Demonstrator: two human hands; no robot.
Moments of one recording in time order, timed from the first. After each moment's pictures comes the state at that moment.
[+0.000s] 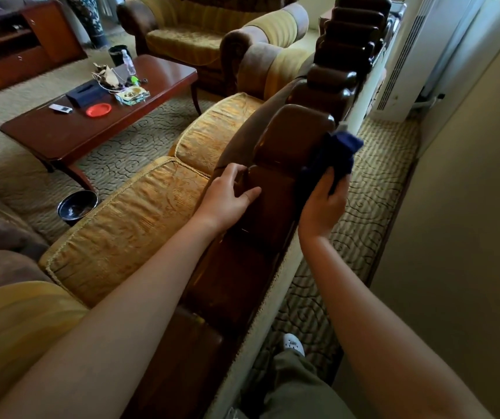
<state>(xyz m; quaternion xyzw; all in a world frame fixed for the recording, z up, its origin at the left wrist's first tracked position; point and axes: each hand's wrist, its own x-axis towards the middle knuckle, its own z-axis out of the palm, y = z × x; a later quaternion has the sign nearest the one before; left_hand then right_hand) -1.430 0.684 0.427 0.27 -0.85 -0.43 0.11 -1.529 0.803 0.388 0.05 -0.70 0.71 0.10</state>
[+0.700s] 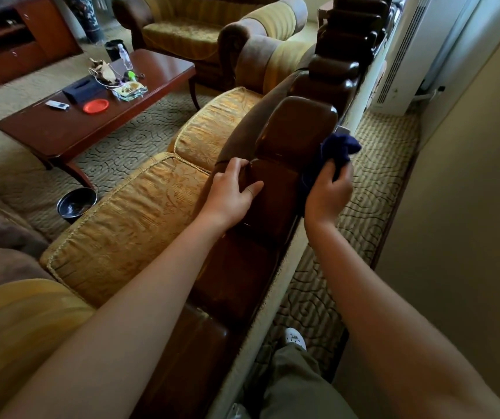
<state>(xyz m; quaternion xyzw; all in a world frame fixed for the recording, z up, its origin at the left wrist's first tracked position) -1.435 0.686 0.422 0.29 -0.84 -0.44 0.11 -1.536 0.803 0.396 0.01 -0.71 0.70 0.06</state>
